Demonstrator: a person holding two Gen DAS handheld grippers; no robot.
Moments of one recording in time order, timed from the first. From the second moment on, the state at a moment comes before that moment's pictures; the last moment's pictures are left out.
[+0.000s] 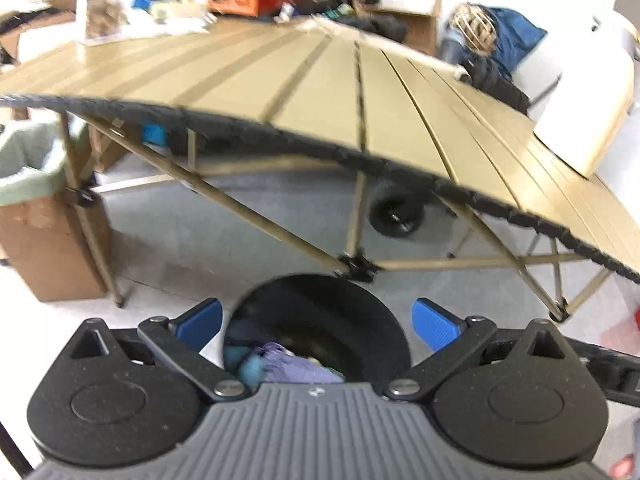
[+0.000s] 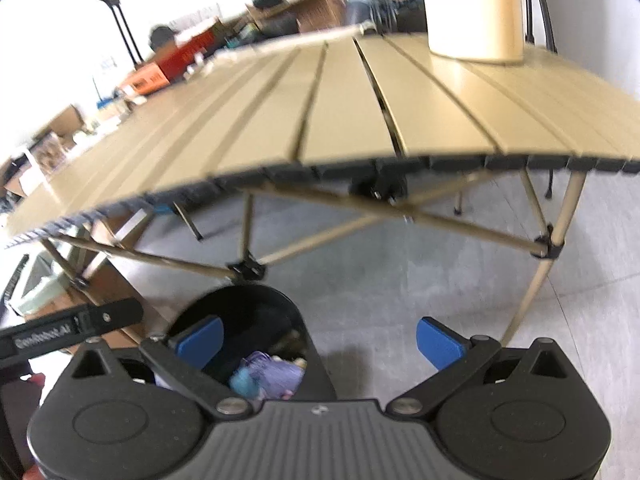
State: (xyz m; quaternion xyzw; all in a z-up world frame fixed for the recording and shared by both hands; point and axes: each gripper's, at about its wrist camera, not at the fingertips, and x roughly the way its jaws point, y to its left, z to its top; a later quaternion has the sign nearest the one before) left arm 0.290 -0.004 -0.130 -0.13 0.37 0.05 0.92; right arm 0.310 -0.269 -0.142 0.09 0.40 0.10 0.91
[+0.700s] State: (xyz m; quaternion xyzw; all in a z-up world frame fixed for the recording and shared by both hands) left arm 0.108 0.003 -0.020 -0.06 0.27 -0.02 0.96; right arm 0.106 -0.244 -0.026 0.05 0.29 0.16 0.94
